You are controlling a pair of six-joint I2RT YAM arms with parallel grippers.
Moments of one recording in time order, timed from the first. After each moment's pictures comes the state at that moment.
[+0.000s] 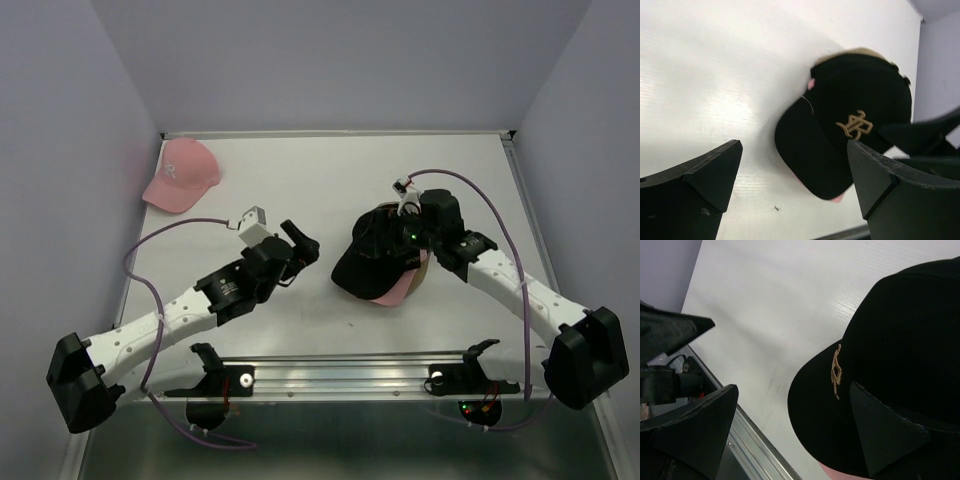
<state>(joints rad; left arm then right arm) -0.94 0.98 0.72 -0.31 -0.52 -1.14 0.49 1.22 0.86 -0.18 -0.40 0.45</state>
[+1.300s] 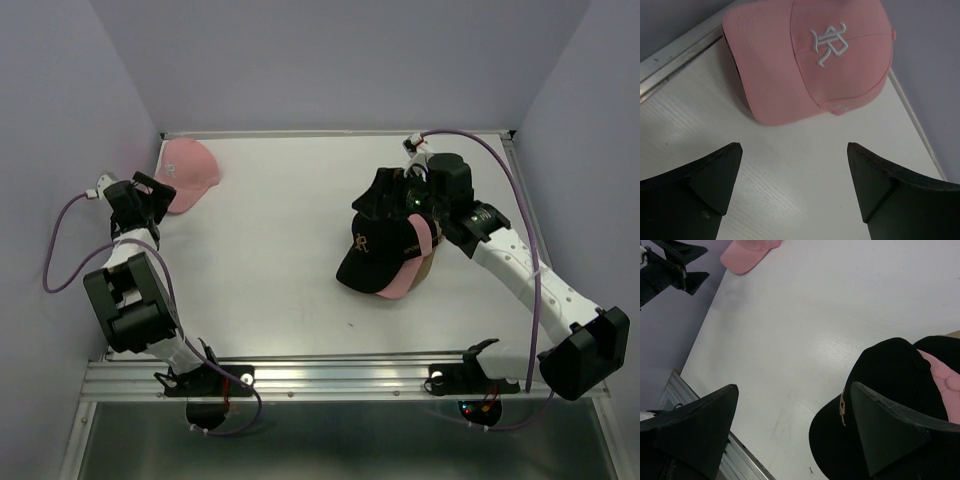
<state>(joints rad) 0.42 1.51 0.86 0.16 0.11 -0.70 0.49 1.26 1.16 -0.28 -0.32 0.45</state>
